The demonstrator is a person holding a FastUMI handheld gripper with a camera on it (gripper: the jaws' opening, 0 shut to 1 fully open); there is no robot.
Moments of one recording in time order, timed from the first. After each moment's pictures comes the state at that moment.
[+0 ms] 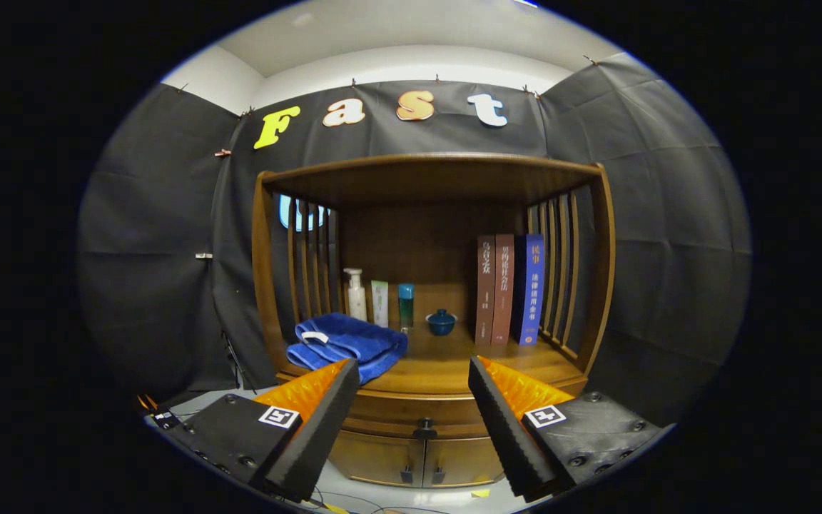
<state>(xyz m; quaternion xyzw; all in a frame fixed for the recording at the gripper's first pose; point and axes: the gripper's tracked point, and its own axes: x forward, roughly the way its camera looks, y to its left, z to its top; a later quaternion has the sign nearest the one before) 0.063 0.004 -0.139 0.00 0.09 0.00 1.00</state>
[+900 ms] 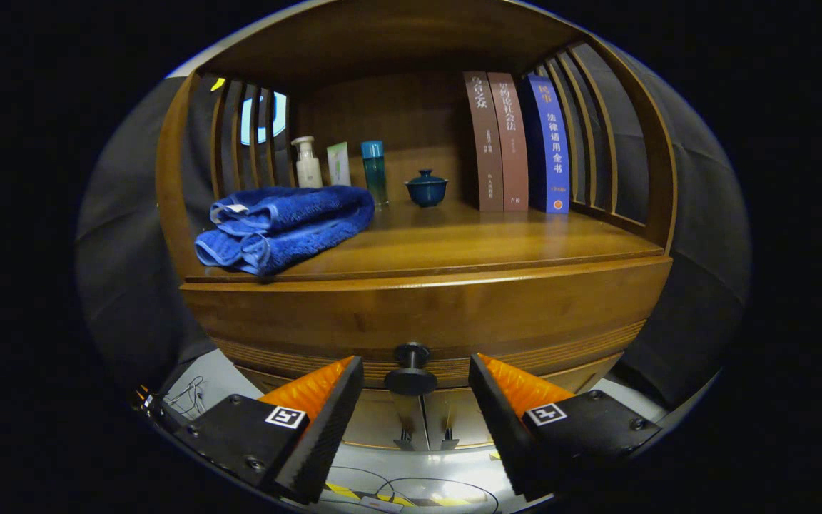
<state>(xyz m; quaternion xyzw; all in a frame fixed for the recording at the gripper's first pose) 0.129 -0.011 -0.371 0.03 0.26 -0.03 0.96</state>
